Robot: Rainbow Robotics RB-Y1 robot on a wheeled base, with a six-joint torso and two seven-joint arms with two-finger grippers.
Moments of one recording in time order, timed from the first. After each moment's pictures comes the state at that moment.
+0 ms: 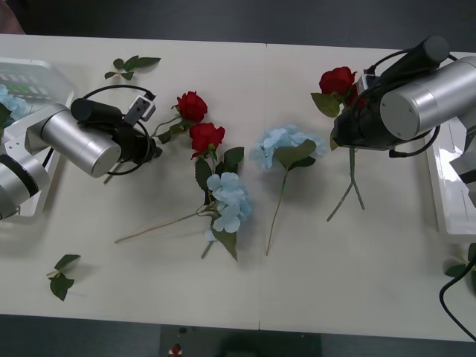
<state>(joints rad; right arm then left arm) -0.64 -0.61 0.30 -1.55 -0.59 1.36 1.05 -0.78 0.71 -0.78 -1.14 0.67 0.68 -1.48</state>
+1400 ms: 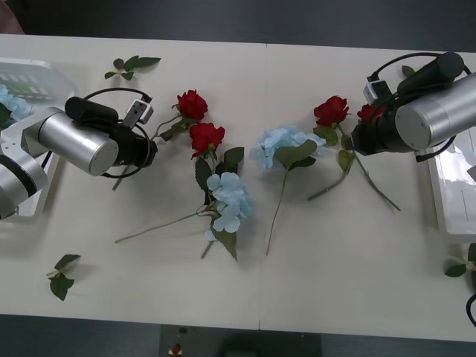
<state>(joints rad) -0.61 -0.68 0.33 -1.47 -0.56 1.22 1.36 -0.78 0.71 -0.78 -1.11 0.80 0.68 -1.48</state>
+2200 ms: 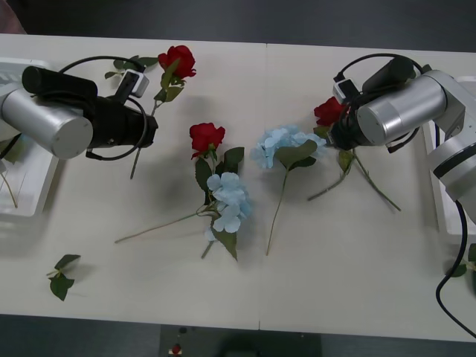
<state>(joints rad) -0.74 -0.56 0.44 -1.26 -0.47 1.12 1.49 -0.78 0.93 -0.78 -1.45 1.06 0.65 -1.43</state>
